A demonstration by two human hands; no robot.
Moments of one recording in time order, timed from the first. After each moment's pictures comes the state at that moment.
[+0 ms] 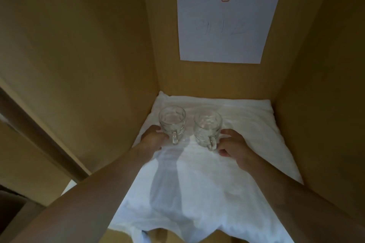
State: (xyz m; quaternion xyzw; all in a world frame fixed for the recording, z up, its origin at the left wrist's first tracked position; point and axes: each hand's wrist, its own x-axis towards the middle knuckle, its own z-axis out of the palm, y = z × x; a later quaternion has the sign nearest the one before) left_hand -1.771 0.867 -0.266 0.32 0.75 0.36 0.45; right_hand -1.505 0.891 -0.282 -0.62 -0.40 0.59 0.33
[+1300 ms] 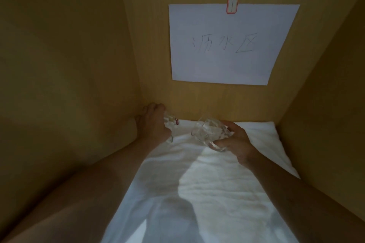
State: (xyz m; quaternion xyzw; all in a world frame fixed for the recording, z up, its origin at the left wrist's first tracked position) left_hand -1.792 1.036 -0.238 0.67 0.71 0.22 0.03; right_hand -1.525 1.013 -0.253 -0.57 -0.45 0.54 0.43
